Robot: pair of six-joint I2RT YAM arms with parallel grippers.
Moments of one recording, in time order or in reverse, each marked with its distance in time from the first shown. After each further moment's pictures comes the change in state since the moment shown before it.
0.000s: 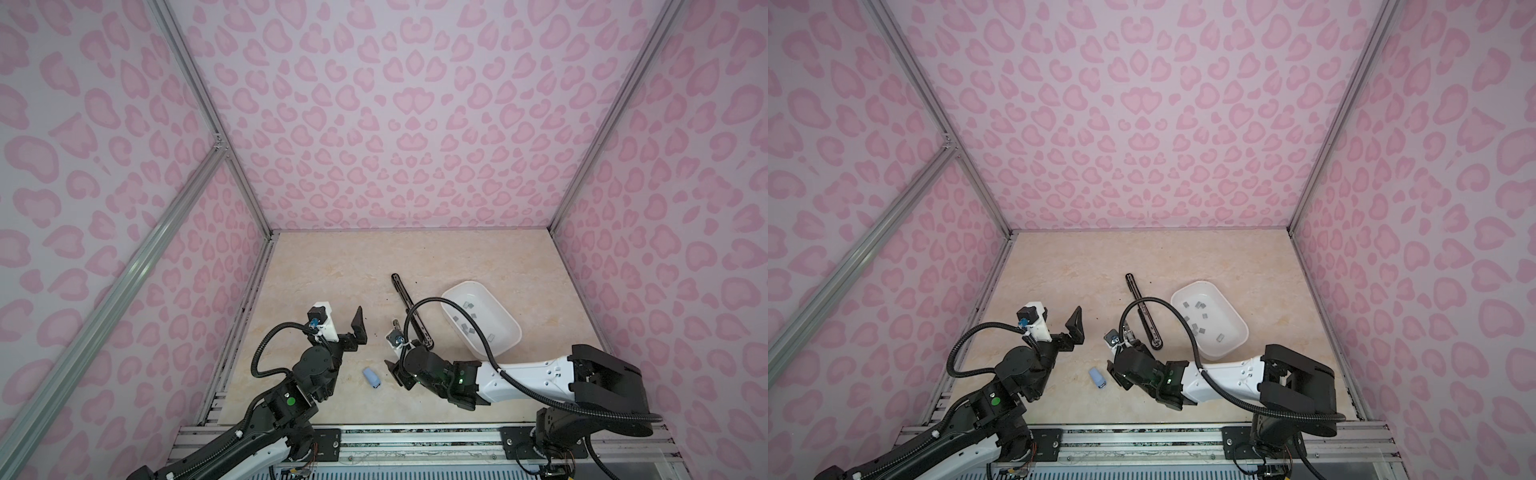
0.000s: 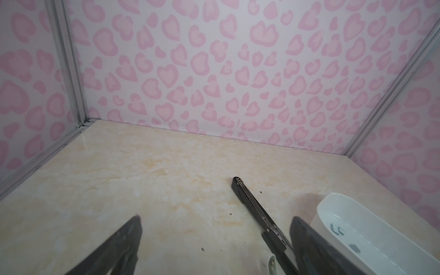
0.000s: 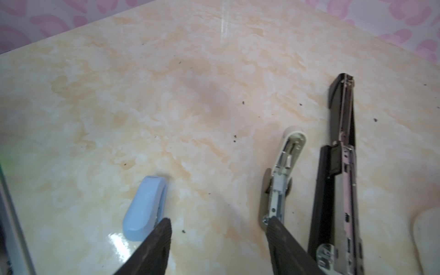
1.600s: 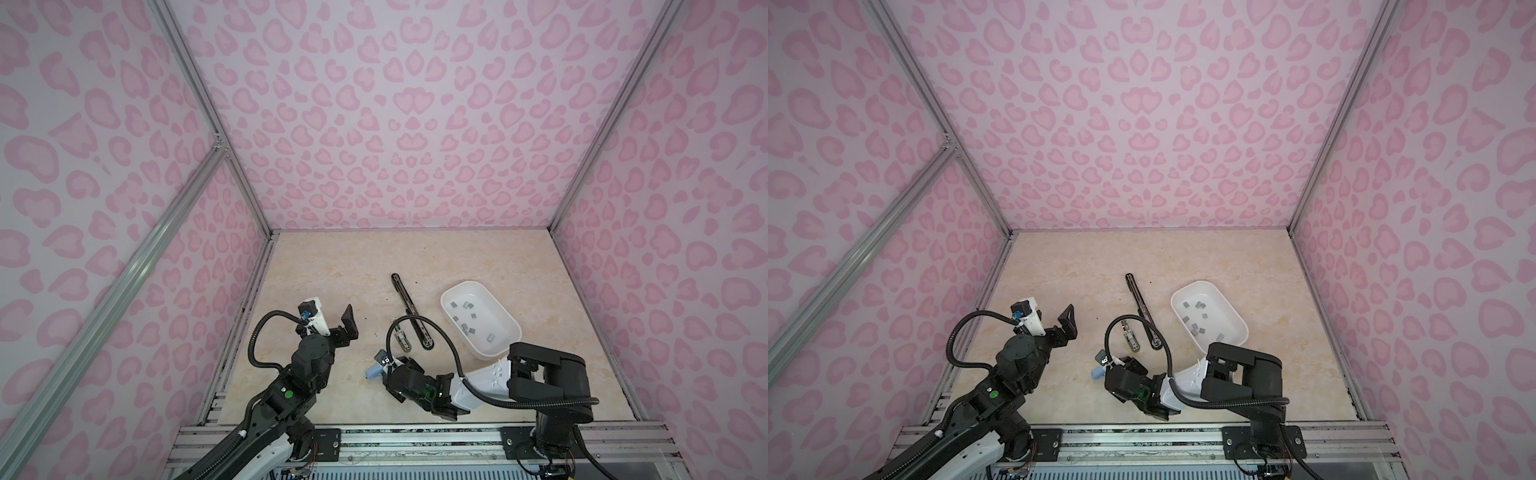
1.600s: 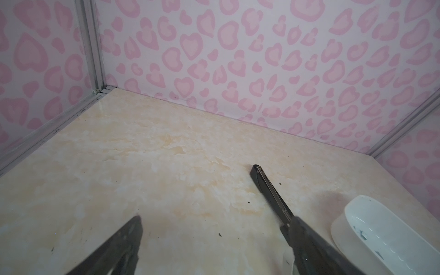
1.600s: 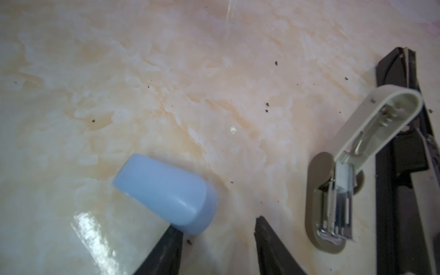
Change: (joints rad) left arm 0.175 0.069 0.057 -0.137 0.180 -0.109; right arm 0.008 0.274 -0.009 0.198 0.069 -0.053
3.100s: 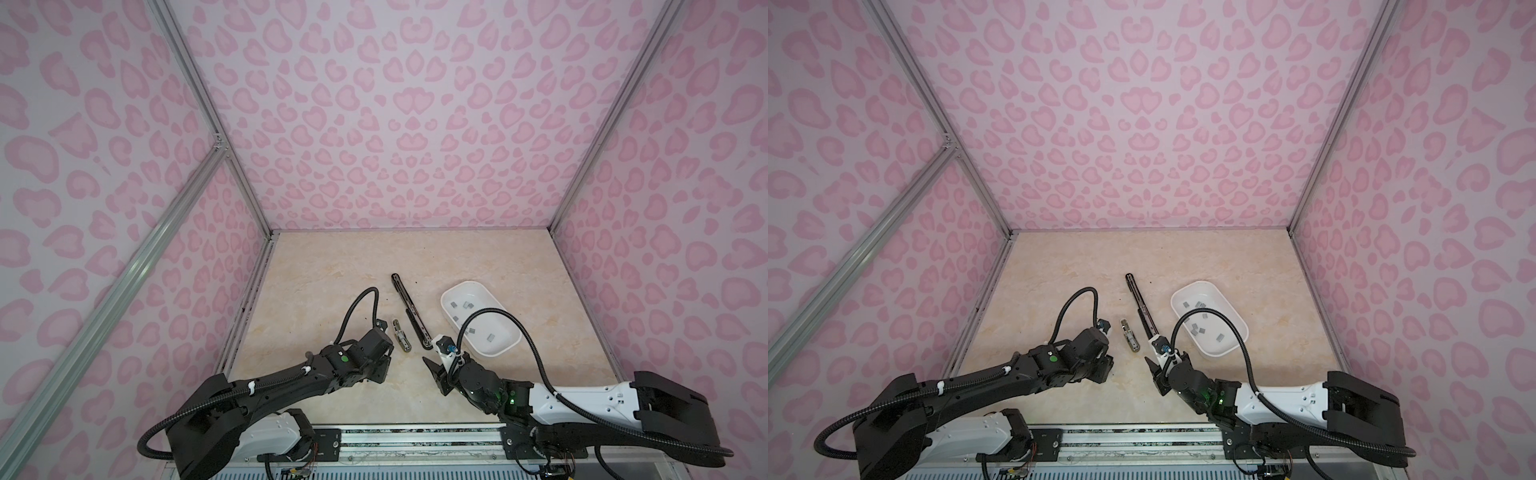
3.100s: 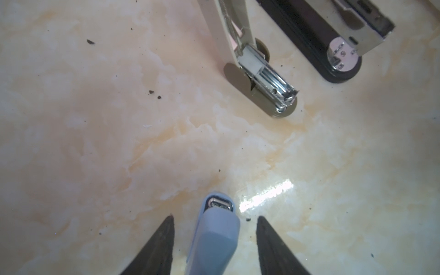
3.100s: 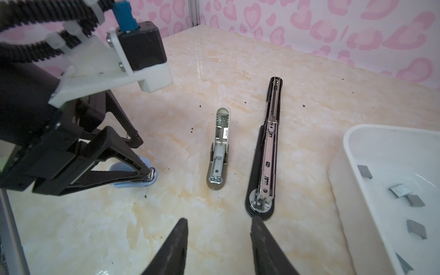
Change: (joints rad) left arm -0.261 0.614 0.250 -0.509 0.363 -0.068; right arm -0.081 -0.700 -0.434 0.018 0.018 0.070
